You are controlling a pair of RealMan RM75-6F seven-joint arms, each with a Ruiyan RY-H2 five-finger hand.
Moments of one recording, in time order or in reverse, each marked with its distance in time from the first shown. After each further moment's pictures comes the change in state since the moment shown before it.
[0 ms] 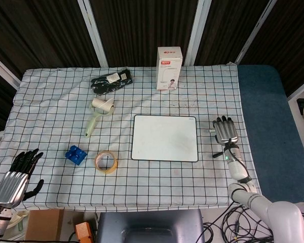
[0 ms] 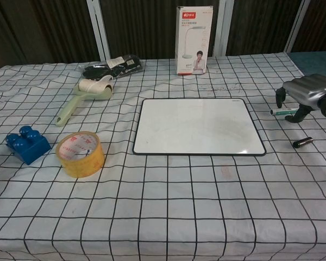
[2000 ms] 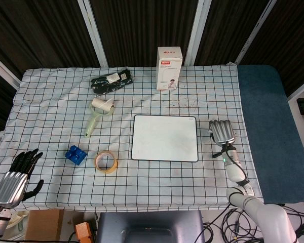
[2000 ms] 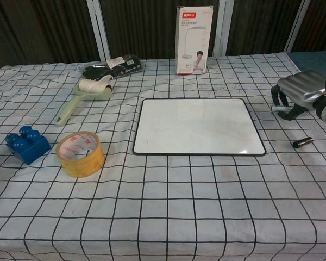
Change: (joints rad) left arm -0.001 0.002 0.002 0.006 0.003 0.003 -0.029; right arm -0.002 -0.108 -0.041 0.185 -0.137 0.128 0.153
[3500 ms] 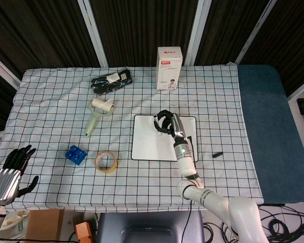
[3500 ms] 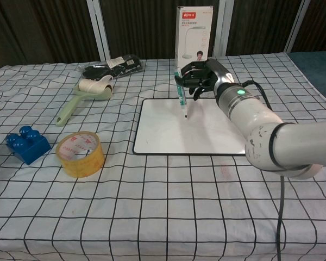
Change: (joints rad) left arm -0.003 0.015 -0.022 0.016 -0.033 0.000 -0.058; right arm 0.271 -0.200 0.361 -0.180 0.200 -0.093 0.848
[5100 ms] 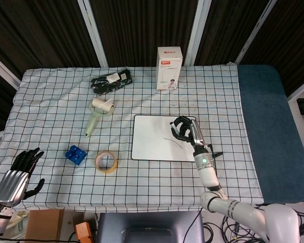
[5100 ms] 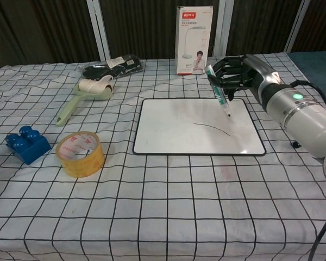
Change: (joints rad) left arm -0.009 -0.013 0.017 -0.011 0.028 -0.013 0.039; right arm -0.267 0.222 -0.124 -0.380 -0.097 0.133 -0.046
